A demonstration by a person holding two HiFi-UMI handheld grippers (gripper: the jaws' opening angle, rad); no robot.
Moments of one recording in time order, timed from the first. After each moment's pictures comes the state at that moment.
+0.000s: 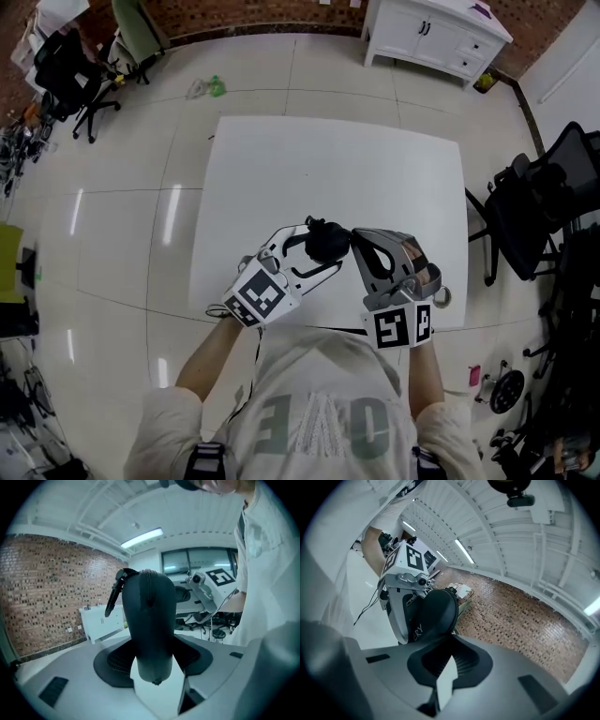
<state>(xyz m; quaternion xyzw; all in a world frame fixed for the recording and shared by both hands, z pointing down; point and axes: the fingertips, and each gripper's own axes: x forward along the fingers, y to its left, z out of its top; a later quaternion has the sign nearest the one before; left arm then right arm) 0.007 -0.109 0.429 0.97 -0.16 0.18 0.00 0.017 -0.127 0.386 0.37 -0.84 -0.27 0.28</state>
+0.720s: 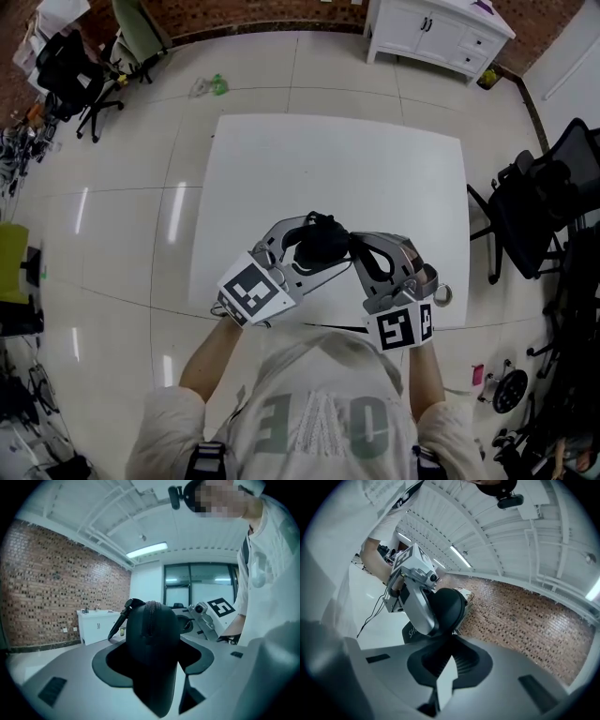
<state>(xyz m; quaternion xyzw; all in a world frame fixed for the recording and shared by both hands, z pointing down) 0.023 -0.108 0.379 0.98 -0.16 0.10 0.03 0.021 -0.116 0.389 0.36 -0.87 -0.24 0.24</state>
